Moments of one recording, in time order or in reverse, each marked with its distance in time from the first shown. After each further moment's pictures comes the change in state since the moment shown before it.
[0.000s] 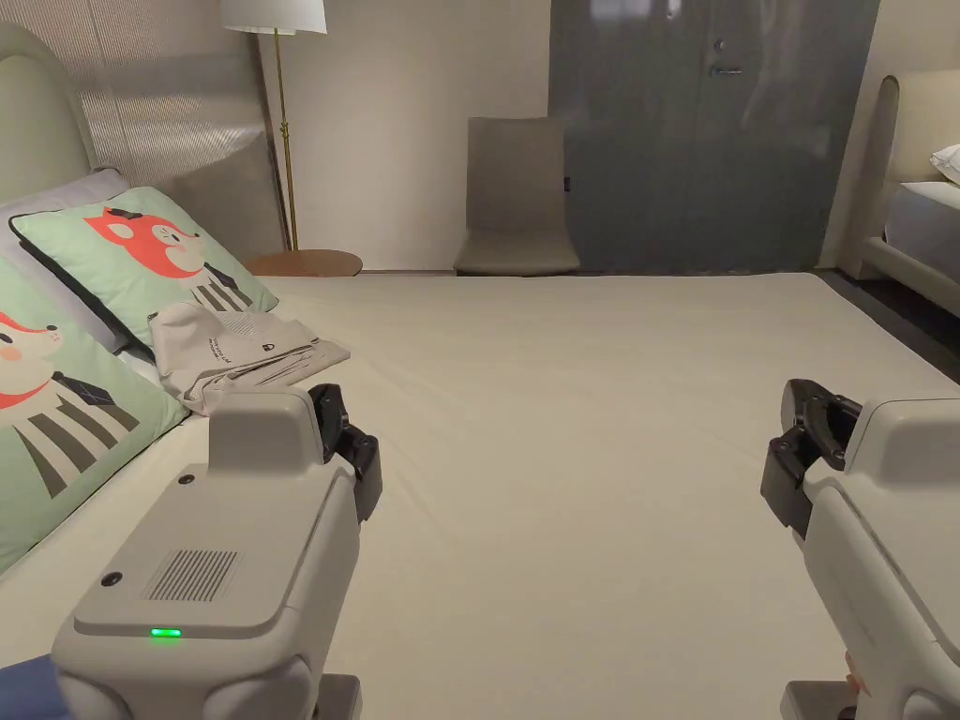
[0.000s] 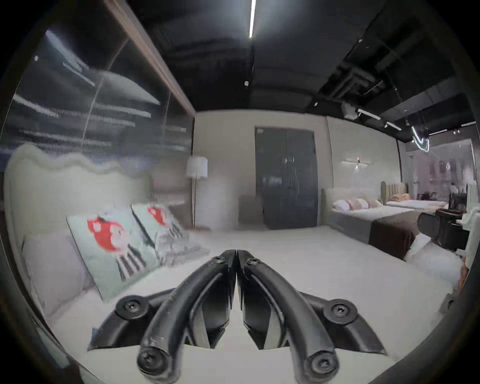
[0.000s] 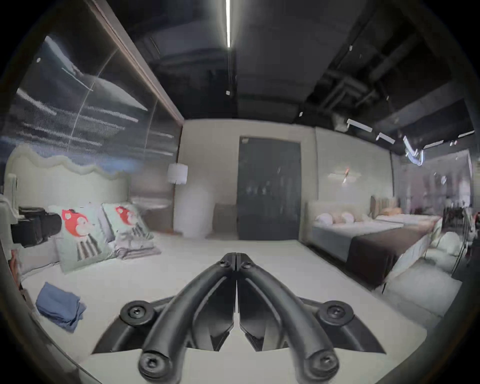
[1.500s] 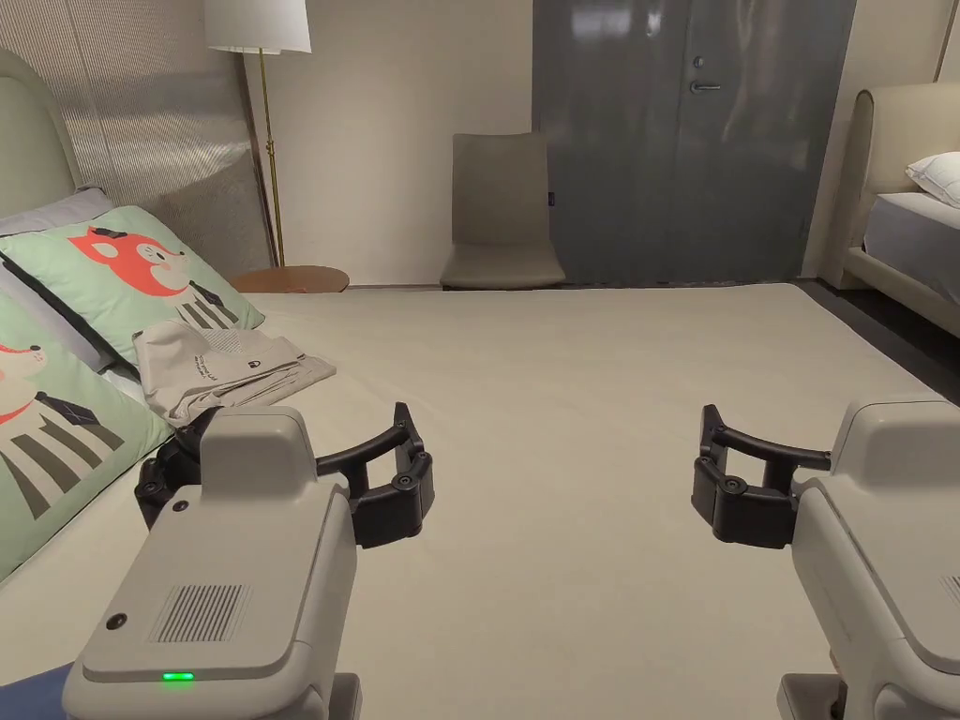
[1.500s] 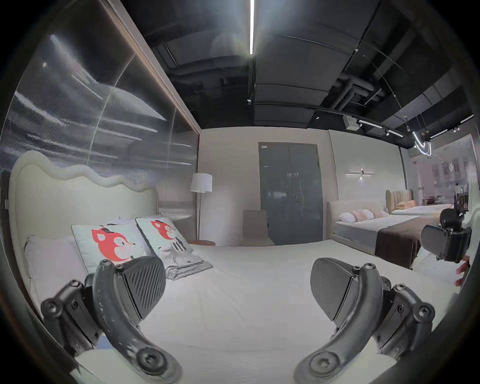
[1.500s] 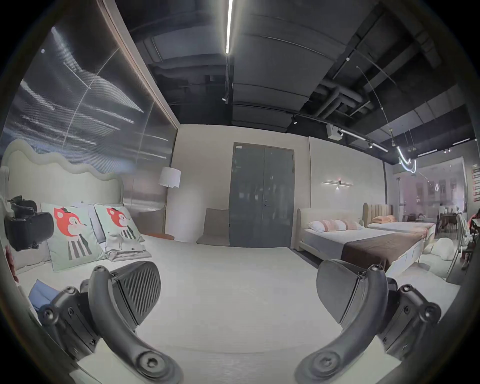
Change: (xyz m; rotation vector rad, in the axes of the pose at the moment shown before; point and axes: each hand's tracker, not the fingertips) left arm 0.006 -0.014 0.002 0.054 0.031 0.006; right arm 0.007 -0.008 -0.003 -0.007 -0.025 0.011
